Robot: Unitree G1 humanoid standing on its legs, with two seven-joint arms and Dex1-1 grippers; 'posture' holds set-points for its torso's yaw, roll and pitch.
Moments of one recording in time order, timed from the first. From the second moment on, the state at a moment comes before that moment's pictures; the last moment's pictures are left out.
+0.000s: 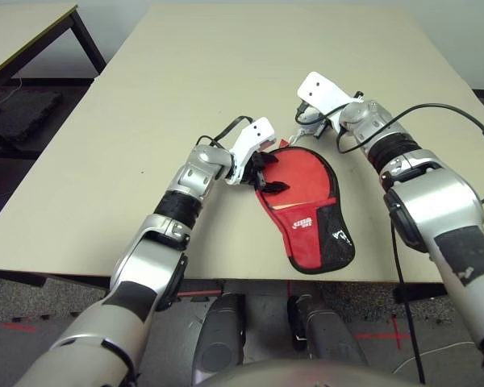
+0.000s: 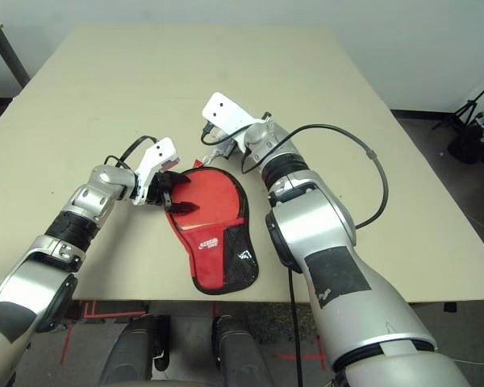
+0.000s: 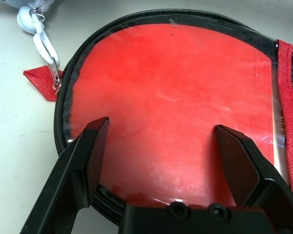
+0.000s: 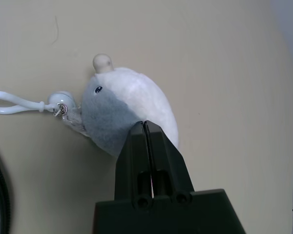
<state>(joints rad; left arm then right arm) -0.86 0.29 -0.26 0.67 0.07 0.29 -1.08 -1.34 -0.26 0.31 1.36 -0.41 0.11 0.41</state>
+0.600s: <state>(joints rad) -0.87 0.28 -0.26 0.69 0.07 0.27 -1.07 -1.41 -0.27 0.34 1.36 -0.49 0.07 0.50</state>
